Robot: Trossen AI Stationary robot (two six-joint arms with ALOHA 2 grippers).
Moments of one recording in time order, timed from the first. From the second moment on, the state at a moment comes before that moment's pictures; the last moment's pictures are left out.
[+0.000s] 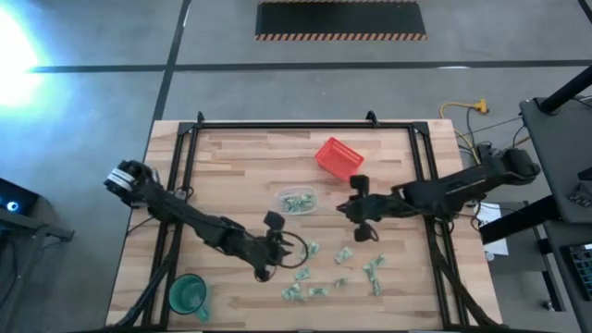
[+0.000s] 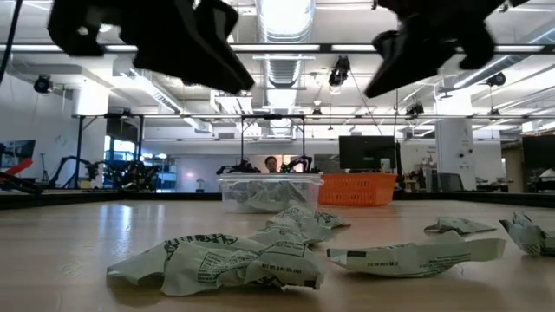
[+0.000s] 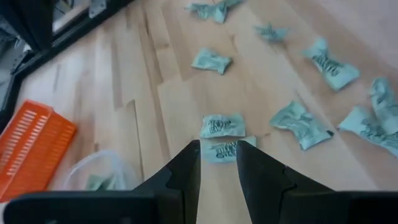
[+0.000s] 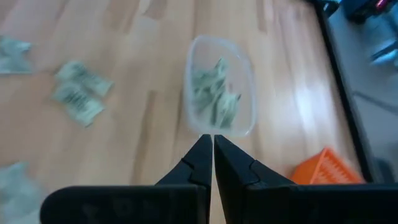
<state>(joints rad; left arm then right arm) -0.46 1.60 0.98 -0.08 -0.42 0.17 0.25 1.25 0.79 -0.31 0.37 -0.11</state>
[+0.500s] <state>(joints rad) -0.34 1.85 1.15 -0.08 -0.24 0.16 0.29 1.16 0.72 -0.38 0.36 0.00</state>
